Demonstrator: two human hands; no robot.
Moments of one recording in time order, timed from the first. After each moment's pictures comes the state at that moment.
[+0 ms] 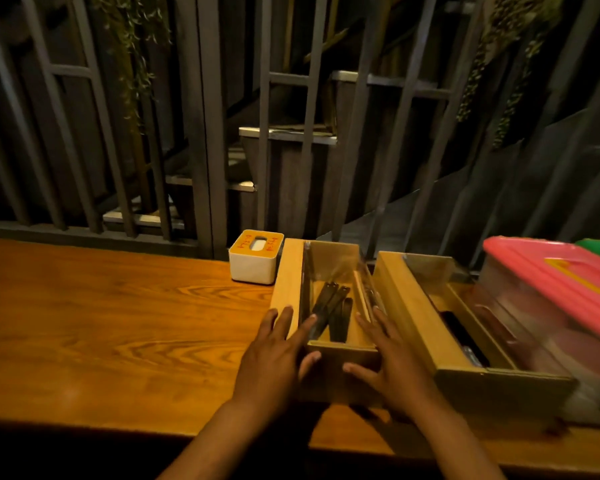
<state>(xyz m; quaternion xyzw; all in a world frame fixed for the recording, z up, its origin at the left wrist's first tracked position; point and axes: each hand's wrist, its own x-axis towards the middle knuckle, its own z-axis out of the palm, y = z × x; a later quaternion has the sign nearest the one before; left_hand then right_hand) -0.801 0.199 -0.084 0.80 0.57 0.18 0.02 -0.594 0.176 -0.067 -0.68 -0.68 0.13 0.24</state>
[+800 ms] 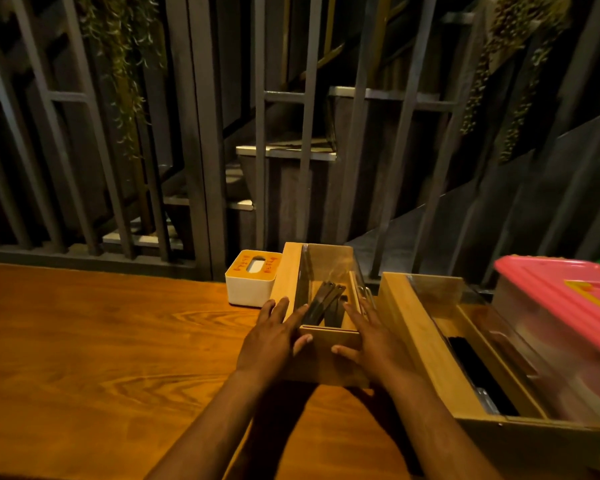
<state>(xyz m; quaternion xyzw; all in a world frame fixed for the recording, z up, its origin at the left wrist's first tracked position) -0.790 0.314 -0.088 0.79 0.58 0.17 -0.02 -0.582 0.295 -0.075 -0.68 -0.70 0.08 0.21</state>
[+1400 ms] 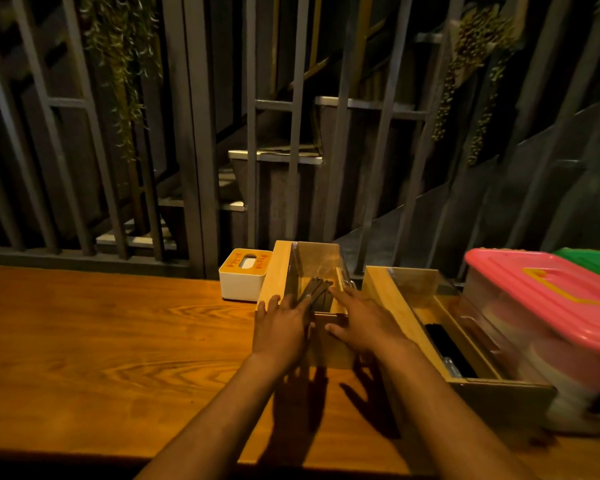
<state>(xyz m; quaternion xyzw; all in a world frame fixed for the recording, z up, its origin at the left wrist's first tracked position) -0.761 0.261 -0.049 0.79 0.59 0.17 -0.01 -0.594 0.247 -0.014 -0.67 -0.73 0.04 0.15</state>
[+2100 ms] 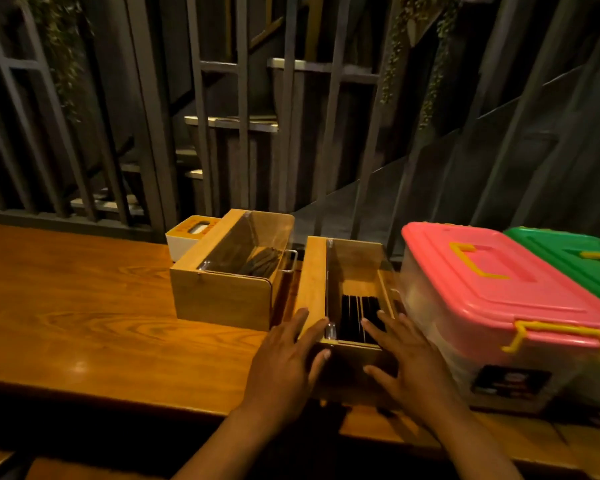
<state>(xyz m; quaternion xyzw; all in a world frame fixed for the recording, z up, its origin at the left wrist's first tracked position) -0.575 0.137 -0.098 0.79 0.54 0.28 0.05 -0.347 0.123 -0.076 -0.62 -0.76 0.01 0.20</state>
